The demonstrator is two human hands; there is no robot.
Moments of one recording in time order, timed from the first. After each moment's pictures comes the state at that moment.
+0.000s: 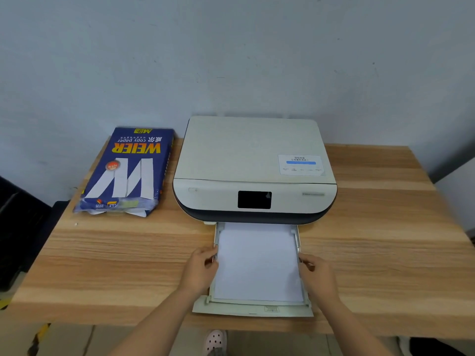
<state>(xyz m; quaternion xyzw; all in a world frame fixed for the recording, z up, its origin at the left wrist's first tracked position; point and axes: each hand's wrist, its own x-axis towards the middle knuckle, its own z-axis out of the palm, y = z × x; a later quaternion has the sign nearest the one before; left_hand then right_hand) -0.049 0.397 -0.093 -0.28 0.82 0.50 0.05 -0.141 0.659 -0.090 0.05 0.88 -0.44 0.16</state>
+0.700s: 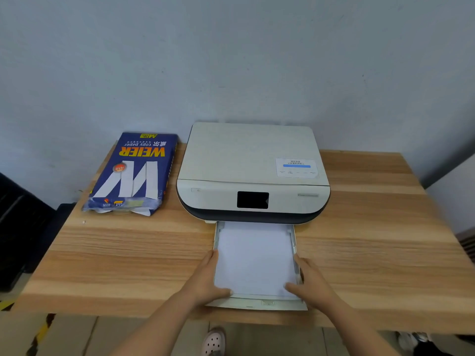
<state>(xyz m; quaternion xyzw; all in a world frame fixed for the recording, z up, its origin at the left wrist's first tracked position) -0.024 0.410 -0.080 -0.17 0.88 0.38 0.20 -0.126 0.674 -0.069 -0.11 0.90 -0.29 0.31</state>
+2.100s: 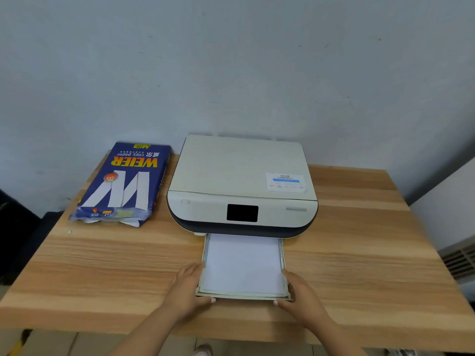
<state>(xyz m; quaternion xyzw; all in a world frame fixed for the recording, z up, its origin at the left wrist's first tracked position) -0.025 0.403 -0.083 -0.17 0.93 0.28 0.13 -0.128 0.685 -0.076 -0.13 0.91 -0.30 0.27</state>
